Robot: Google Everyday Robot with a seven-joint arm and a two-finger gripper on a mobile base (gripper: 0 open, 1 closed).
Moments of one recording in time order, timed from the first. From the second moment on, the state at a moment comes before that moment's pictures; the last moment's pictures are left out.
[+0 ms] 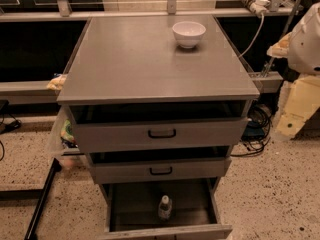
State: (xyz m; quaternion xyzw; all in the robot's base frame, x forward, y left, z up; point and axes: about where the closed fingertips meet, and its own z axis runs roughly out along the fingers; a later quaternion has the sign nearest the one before) arm 0.438 -0.217 0.976 -0.60 0.78 -0.03 0.16
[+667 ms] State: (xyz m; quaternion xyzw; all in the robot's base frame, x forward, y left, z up) arm 0.438 -0.217 0.969 -0.60 0.78 -0.03 0.17
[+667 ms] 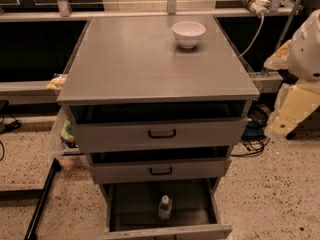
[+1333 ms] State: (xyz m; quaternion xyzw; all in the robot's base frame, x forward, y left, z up) arm 0.433 -0.227 0.874 -0.58 0.79 0.03 0.17
